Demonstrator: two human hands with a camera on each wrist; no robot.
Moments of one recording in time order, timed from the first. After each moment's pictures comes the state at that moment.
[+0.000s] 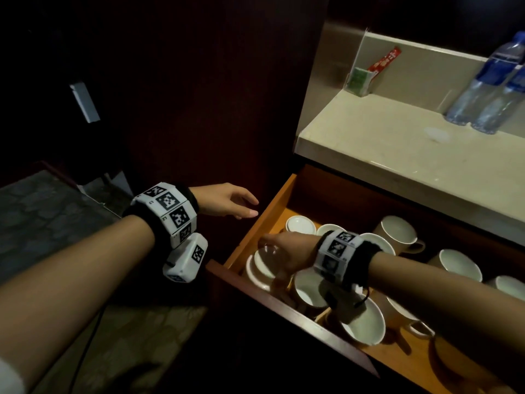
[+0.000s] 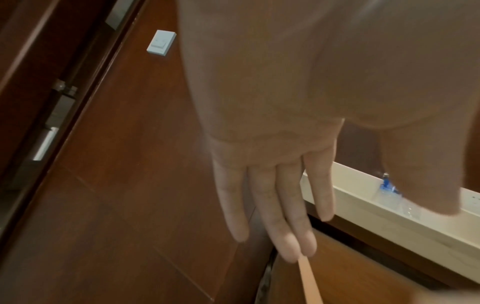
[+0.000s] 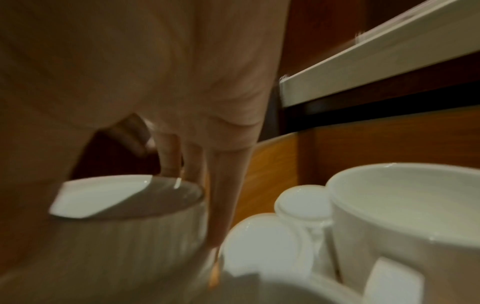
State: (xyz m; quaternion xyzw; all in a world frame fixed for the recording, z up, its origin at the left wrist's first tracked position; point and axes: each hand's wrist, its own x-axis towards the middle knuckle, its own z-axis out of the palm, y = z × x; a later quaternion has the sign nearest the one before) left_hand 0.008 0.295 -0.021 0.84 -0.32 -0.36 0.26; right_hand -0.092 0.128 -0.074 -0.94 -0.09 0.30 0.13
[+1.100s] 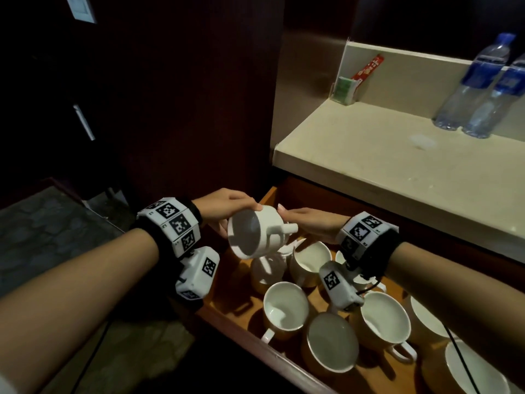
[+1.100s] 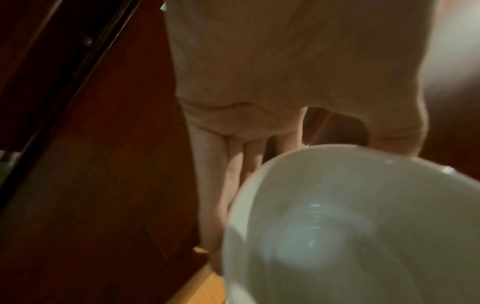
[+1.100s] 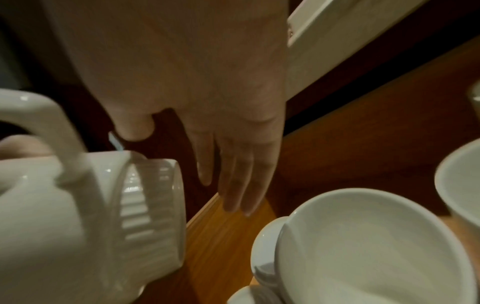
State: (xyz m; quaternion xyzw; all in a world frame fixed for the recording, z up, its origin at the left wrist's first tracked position) left_hand -0.009 0.228 -0.011 0.83 -0.17 -0.34 0.41; right_hand -0.084 0.033 -0.040 -0.82 0.09 0.24 0.51
